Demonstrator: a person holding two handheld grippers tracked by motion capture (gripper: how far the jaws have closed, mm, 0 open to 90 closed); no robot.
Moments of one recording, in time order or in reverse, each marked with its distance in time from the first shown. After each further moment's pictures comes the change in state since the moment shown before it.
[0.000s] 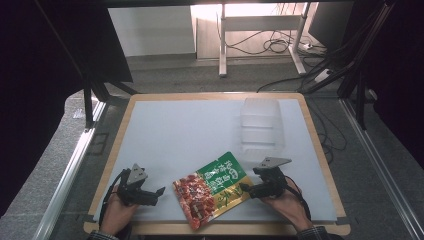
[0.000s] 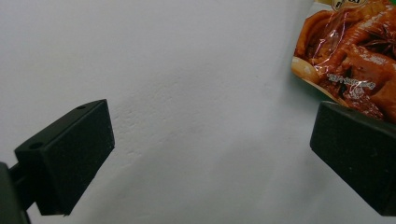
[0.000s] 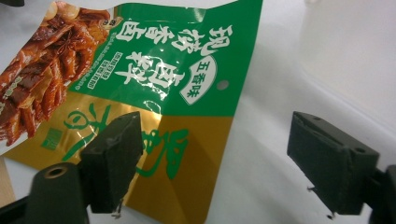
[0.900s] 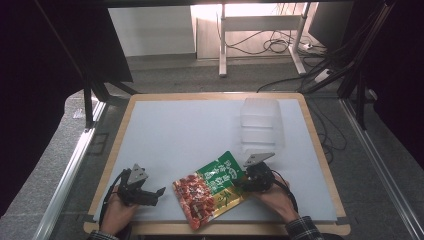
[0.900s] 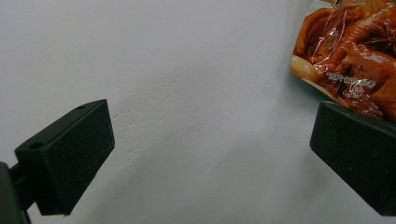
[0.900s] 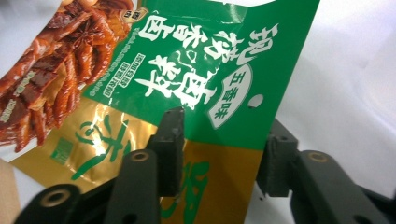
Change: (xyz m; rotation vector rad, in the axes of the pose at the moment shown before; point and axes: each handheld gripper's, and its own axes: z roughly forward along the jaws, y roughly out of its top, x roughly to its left) left arm -0.001 0.000 0.001 0.004 -0.001 0.002; right arm 0.007 0.020 0.027 0.085 0.080 -0.068
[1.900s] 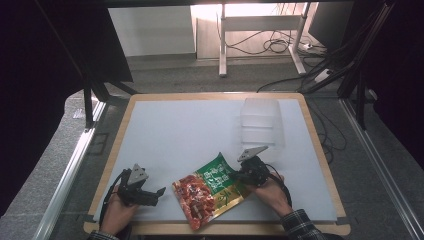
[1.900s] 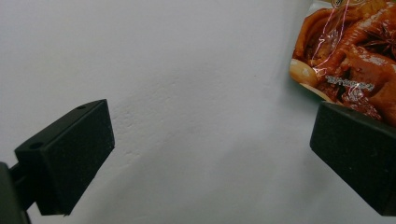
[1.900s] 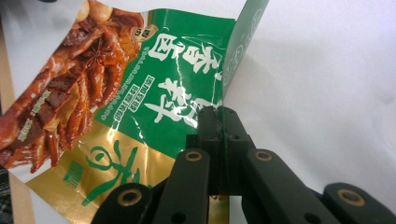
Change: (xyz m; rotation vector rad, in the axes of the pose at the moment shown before) left arm -0.001 0.000 0.000 -0.002 0.002 0.005; right arm -0.001 0.021 0.006 0.018 0.059 -0.006
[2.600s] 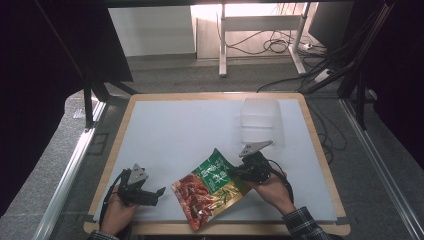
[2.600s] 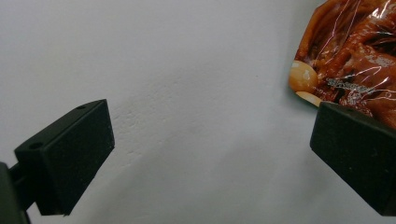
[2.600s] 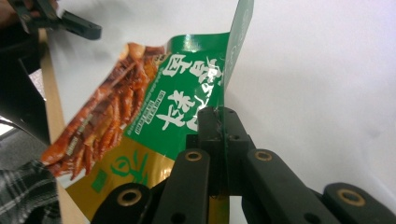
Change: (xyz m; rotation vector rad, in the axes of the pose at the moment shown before) left arm 0.000 0.000 0.000 0.000 0.006 0.000; right arm 0.011 0.021 -0.026 -0.063 0.043 -0.019
